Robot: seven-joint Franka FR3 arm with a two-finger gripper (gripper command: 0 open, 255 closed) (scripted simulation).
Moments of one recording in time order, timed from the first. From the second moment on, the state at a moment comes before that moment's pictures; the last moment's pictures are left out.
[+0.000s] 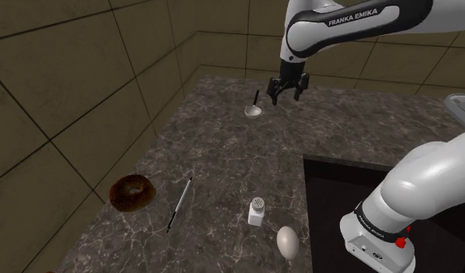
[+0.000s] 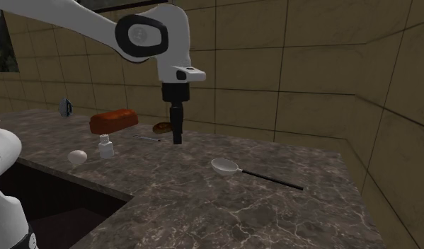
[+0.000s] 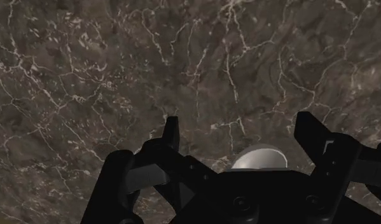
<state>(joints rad) -0.06 -0.36 0.04 -2.32 -0.01 1.95 0.32</state>
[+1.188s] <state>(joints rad) -0.12 0.27 0.00 -1.88 -0.01 2.28 0.72</state>
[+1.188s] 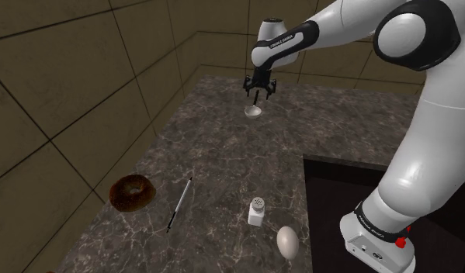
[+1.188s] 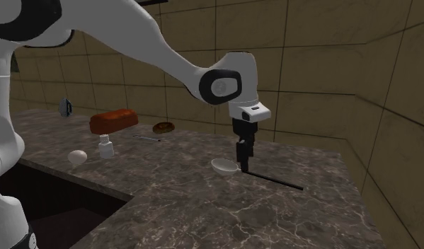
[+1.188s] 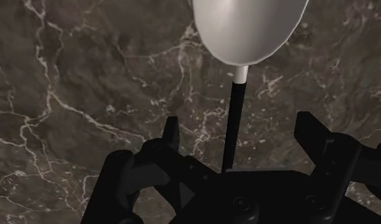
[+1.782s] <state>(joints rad) -0.13 0.39 -0.01 -1.83 0.00 2.36 0.75</state>
